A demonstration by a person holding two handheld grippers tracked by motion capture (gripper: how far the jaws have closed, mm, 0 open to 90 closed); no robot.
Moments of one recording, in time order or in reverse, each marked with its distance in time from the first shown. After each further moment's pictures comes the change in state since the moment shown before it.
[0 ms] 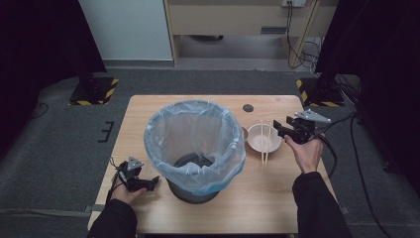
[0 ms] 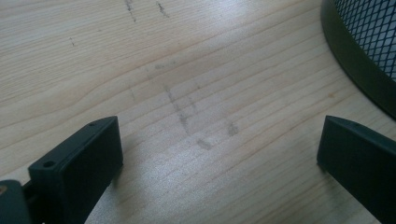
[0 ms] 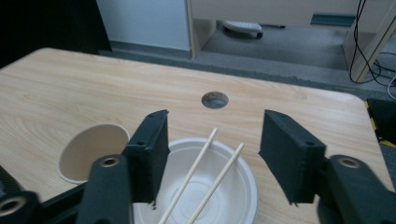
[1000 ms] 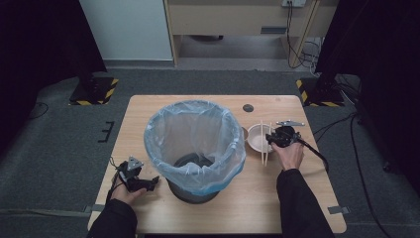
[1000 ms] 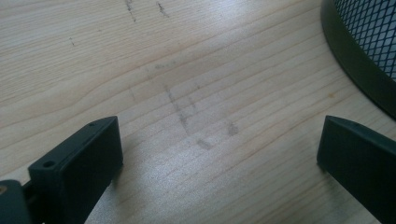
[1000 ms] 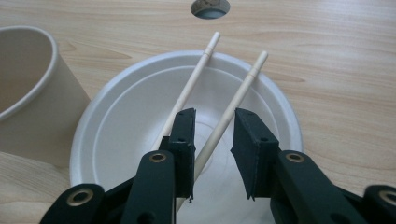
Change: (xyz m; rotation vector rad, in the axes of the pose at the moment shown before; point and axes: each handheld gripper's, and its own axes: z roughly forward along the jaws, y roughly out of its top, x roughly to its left) left arm 0.000 0.000 0.000 0.000 0.000 0.000; right arm 0.003 -0.052 0.066 0.255 -0.054 0.051
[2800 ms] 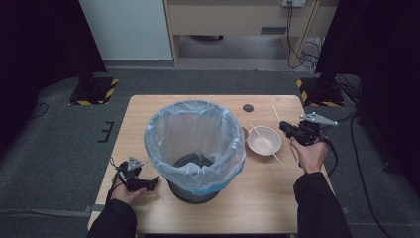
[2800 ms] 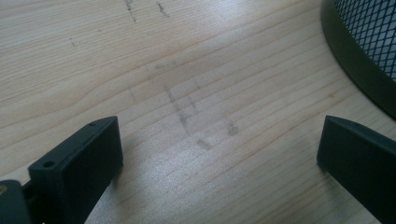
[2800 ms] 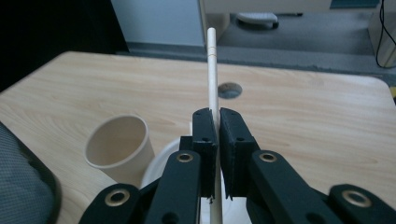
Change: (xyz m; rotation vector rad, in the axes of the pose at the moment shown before) left arm 0.000 0.000 0.000 0.000 0.000 0.000; right arm -0.013 0.029 -0.095 -0.261 0.144 0.010
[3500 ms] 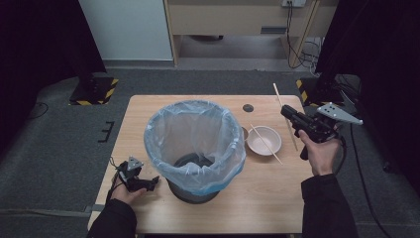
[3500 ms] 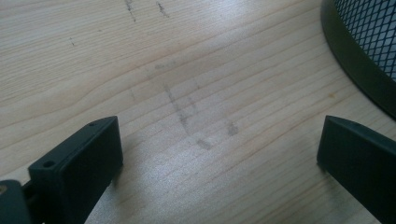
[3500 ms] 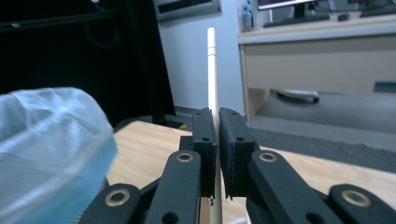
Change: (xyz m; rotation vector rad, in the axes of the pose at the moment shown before) left arm 0.000 0.000 0.000 0.001 0.000 0.000; right arm 0.033 0.048 -0.056 -0.281 0.195 -0.035
